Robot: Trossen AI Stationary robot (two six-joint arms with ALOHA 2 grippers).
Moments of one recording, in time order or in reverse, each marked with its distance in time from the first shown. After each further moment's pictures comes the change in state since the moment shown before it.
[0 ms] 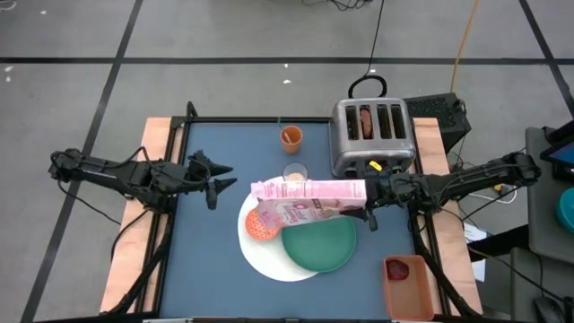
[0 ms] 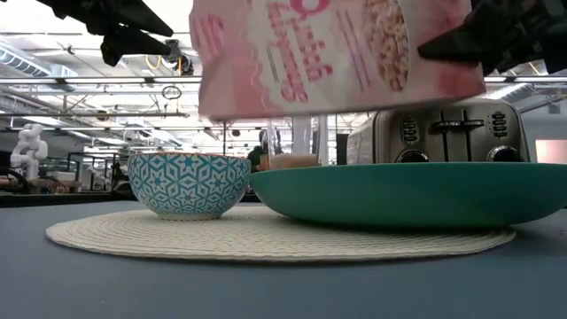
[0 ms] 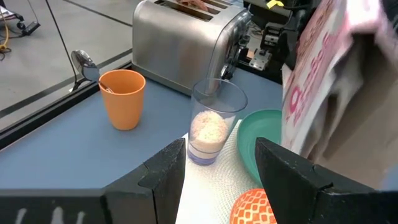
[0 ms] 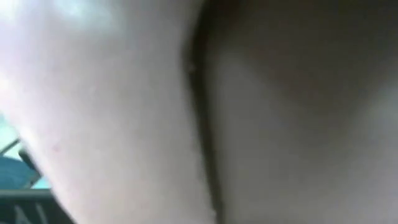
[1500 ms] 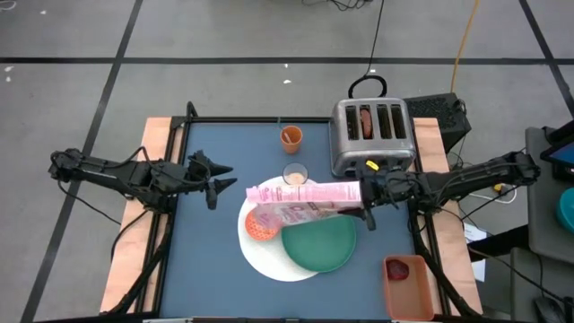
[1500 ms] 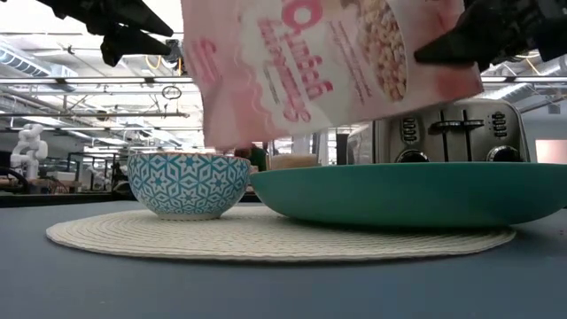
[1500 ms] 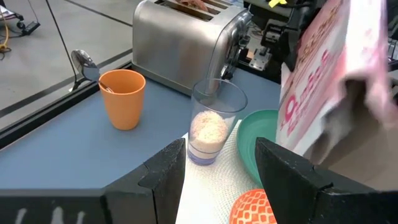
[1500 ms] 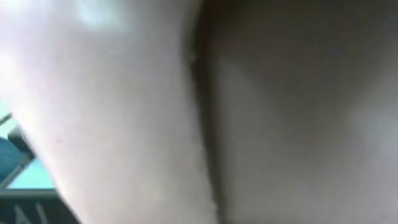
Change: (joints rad) left arm 0.000 0.000 0.000 0.000 0.000 -0.003; right arm 0.000 0.029 0.094 -0.121 0.001 -0.052
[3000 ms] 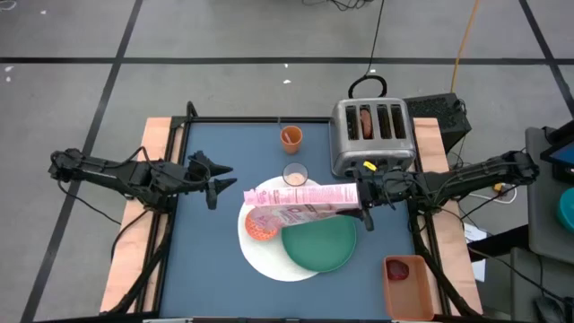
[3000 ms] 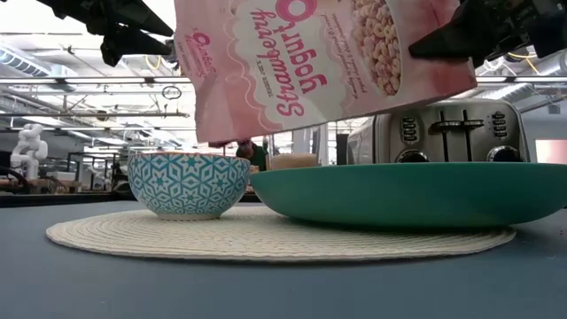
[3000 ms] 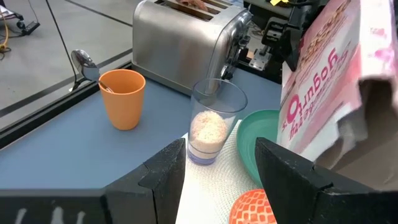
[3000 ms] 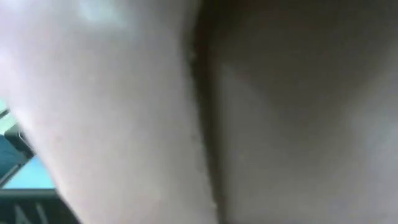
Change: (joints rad) left arm 0.000 0.000 0.000 0.000 0.000 -0.001; right arm 0.000 0.038 0.024 -0.014 0.001 -0.025
